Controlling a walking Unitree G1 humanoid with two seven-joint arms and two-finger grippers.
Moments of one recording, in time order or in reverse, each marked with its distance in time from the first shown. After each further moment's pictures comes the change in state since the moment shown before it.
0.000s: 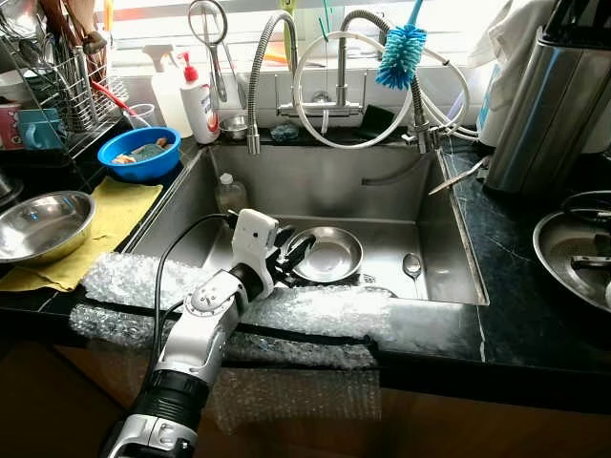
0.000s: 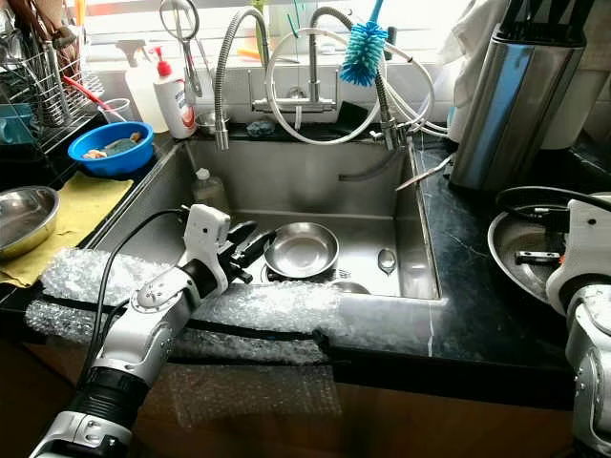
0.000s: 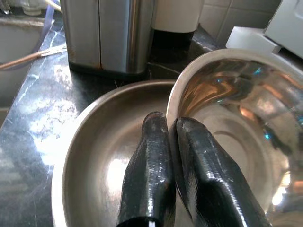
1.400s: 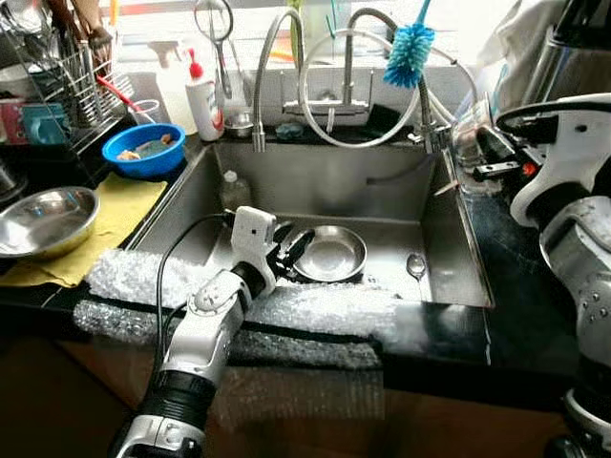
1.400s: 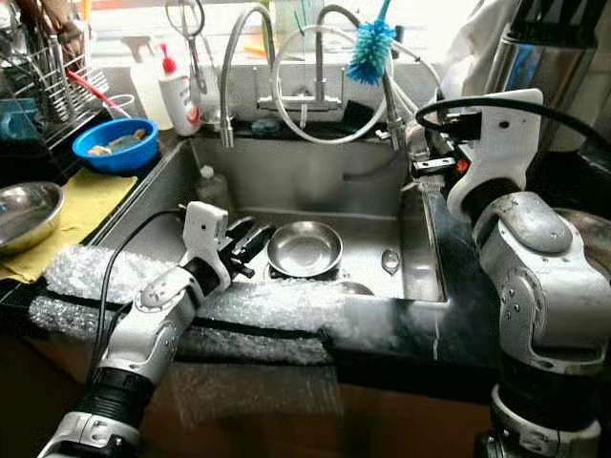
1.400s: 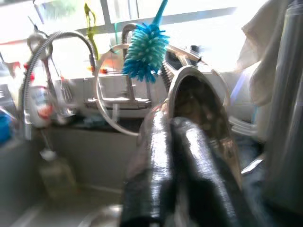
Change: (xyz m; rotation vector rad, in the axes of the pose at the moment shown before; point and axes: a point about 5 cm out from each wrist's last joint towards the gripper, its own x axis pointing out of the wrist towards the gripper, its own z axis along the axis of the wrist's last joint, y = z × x) left arm 0.002 0.000 0.002 -0.048 -0.035 0.057; right arm 0.017 0.093 0.085 0.254 -0.361 0.537
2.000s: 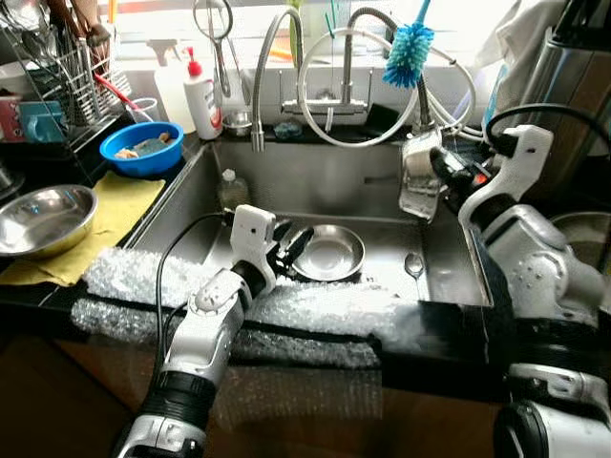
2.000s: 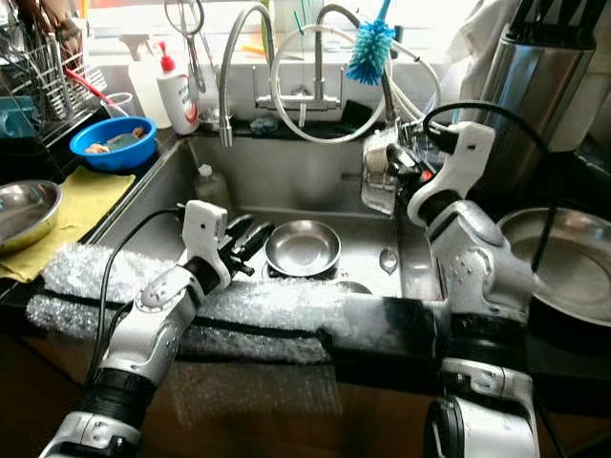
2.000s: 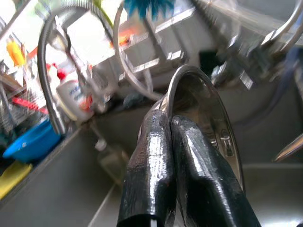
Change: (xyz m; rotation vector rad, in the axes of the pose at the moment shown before) left arm 0.001 -0.003 0.001 0.003 -0.017 0.007; right arm 0.048 0.004 -0.066 0.356 0.102 0.139
